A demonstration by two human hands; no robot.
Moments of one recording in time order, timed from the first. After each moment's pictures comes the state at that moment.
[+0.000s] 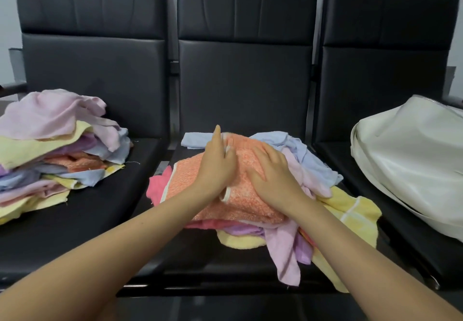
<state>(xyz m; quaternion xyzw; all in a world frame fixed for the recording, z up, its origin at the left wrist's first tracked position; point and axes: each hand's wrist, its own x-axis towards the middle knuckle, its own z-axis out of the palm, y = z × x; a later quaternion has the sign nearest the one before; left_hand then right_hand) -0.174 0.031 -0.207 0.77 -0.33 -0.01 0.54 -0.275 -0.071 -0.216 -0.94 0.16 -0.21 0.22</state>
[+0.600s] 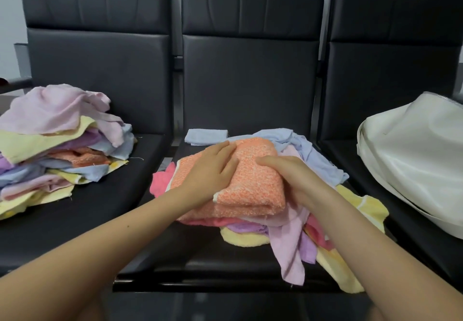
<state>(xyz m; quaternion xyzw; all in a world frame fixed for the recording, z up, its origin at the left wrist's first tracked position) -0.153 0.055 -0.228 0.83 -0.45 0.06 0.31 -0.274 -0.081 -0.202 -0.65 0.28 -0.14 0.69</state>
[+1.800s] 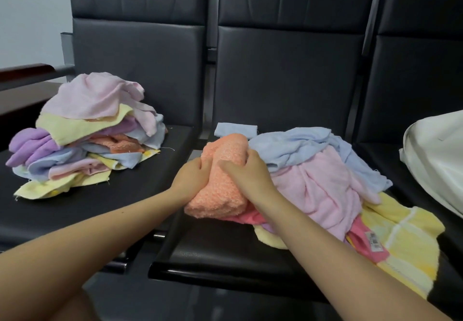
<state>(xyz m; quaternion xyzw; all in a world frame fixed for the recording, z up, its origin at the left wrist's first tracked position) -0.102 0.124 -0.260 0.89 -0.20 -0.04 0.41 -0.198 0.021 -0.223 -0.83 0.22 -0.16 0.48</state>
